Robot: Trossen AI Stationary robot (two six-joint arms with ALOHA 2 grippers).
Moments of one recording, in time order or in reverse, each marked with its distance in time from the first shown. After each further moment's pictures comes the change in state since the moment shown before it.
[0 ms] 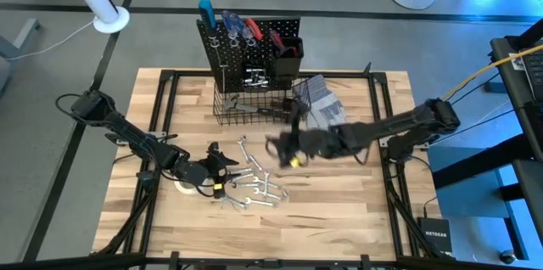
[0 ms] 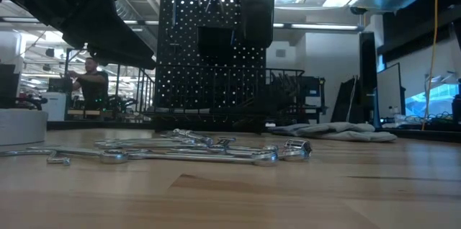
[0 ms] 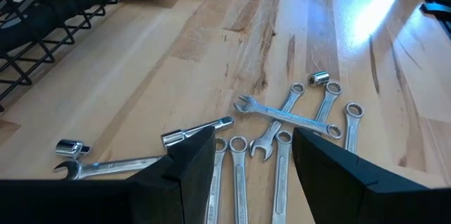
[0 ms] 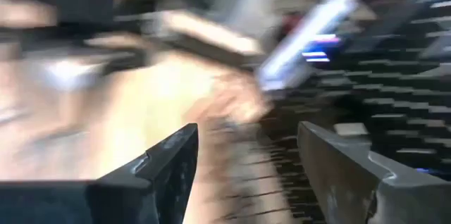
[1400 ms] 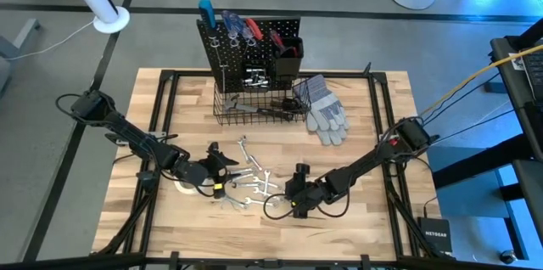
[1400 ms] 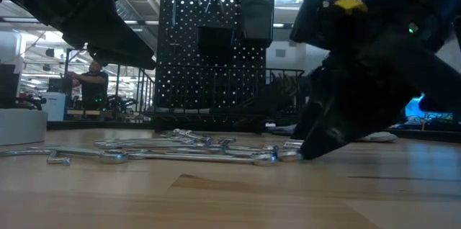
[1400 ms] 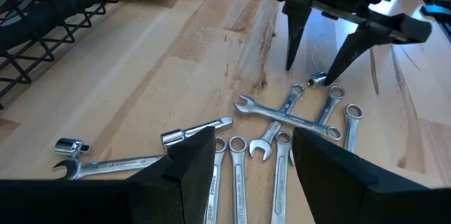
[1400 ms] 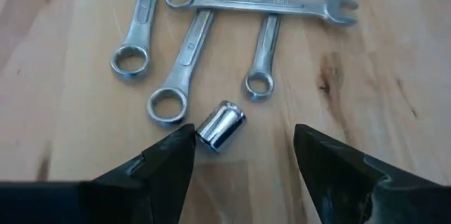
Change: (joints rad) left arm 0.000 0.000 0.000 0.000 0.000 -0.009; right arm 0.243 0.351 -0.301 0.092 -0.225 0.727
